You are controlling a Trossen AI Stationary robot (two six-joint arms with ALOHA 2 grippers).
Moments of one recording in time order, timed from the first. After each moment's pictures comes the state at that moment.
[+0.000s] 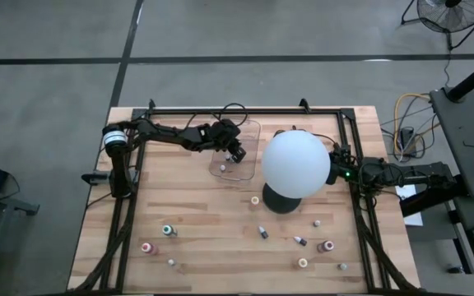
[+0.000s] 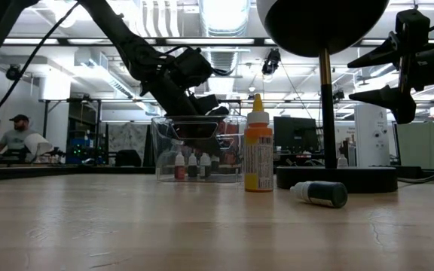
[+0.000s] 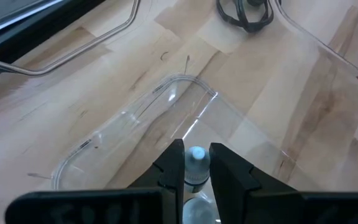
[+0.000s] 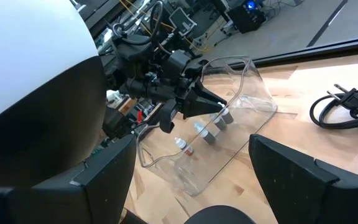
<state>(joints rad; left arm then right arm) 0.37 1.84 1.08 0.04 -0.12 -0.28 0.08 0.05 0.05 -0.06 0.49 0.81</state>
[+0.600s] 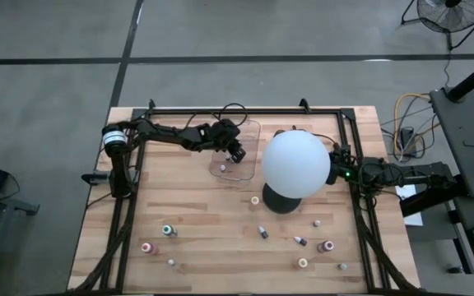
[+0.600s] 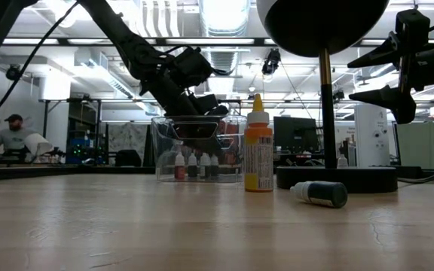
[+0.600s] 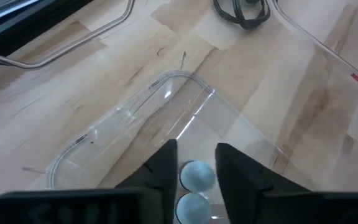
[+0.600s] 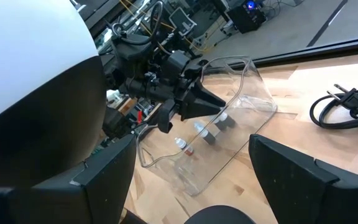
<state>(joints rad) 0.37 1.83 1.08 0.02 -0.10 -0.28 0.08 0.05 0.05 -0.06 0.49 0.81</state>
